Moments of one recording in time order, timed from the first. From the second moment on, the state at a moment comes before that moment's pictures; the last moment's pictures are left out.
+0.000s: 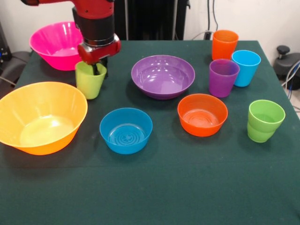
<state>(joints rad) -0.98 -0.52 0.68 1.84 -1.09 0.66 1.42</state>
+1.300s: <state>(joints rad) -0.84 -0.80 0.69 1.96 -0.99 0.66 1.42</state>
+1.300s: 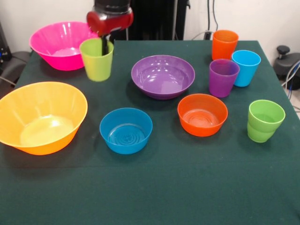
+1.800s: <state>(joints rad) -0.74 -0.97 0.69 2.03 -0.85 0.66 1.43</state>
